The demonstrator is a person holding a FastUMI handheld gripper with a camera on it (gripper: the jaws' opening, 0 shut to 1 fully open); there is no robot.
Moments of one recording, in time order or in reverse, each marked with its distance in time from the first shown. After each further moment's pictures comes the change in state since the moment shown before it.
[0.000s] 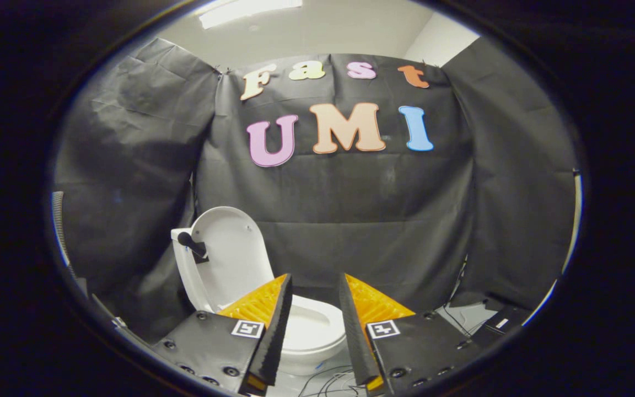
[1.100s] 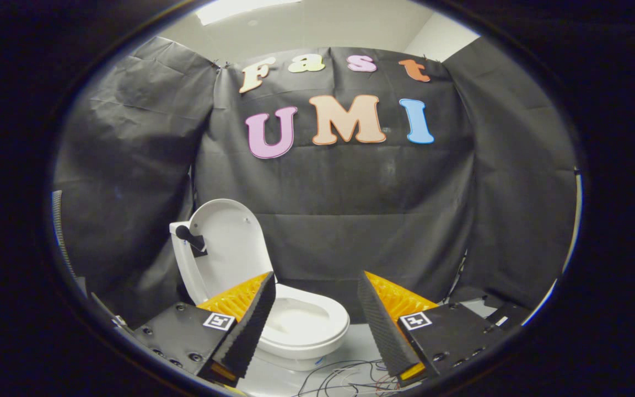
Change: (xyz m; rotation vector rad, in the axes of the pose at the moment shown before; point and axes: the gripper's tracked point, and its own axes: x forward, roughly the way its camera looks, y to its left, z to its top) arm -0.002 0.000 -0.002 -0.004 0.019 0.001
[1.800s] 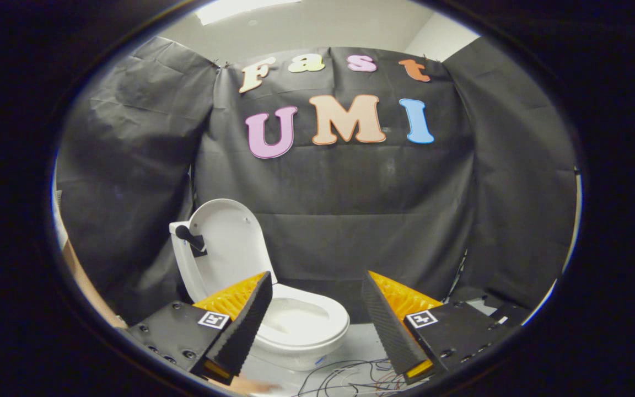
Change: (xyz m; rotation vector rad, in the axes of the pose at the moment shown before) arm -0.001 0.000 -0.001 0.000 0.000 0.001
